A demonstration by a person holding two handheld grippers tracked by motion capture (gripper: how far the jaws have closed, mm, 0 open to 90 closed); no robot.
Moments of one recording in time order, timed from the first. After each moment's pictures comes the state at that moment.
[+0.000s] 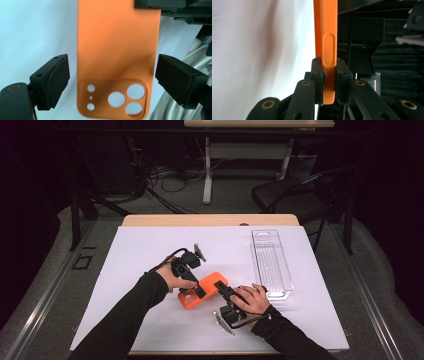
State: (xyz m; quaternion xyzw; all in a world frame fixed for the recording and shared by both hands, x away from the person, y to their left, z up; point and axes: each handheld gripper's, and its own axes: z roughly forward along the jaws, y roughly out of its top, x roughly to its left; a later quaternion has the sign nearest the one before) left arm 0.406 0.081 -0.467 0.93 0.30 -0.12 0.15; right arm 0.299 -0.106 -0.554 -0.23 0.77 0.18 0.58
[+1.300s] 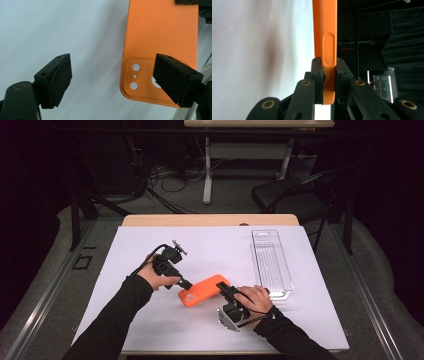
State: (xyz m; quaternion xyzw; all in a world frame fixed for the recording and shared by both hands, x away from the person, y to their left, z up) left arm 0.408 0.127 -0.464 0.91 0.35 -0.06 0.20; right arm 0.297 -0.113 -0.547 -0.18 0.79 0.22 0.54
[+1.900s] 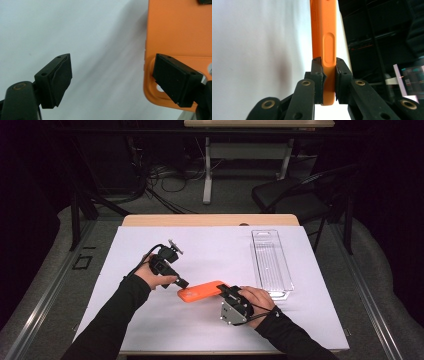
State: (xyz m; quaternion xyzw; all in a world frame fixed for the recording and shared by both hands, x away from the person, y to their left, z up) left arm 0.413 0.140 -0.468 0.91 0.37 -0.06 0.20; right arm 0.298 -0.120 -0.536 -0.10 0.83 0.30 0.46
